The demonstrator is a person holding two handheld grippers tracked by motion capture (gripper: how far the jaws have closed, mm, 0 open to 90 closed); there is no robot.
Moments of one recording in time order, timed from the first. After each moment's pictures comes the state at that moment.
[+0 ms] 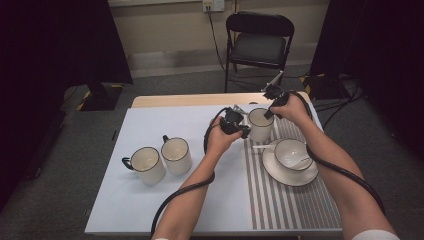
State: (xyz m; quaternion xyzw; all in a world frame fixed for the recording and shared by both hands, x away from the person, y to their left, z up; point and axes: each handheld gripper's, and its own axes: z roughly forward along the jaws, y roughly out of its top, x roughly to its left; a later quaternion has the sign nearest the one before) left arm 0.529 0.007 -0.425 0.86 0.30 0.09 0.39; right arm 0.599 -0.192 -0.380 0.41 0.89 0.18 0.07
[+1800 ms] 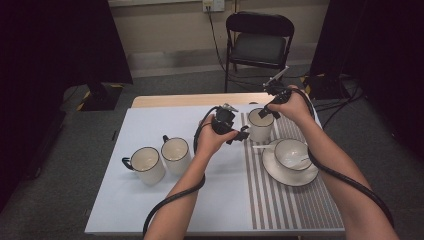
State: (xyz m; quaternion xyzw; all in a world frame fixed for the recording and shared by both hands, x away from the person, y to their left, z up) left arm 0.510 0.033 -0.401 0.86 0.32 0.08 0.40; right arm 0.575 -0.186 -0.349 0.45 0.86 0.21 0.11
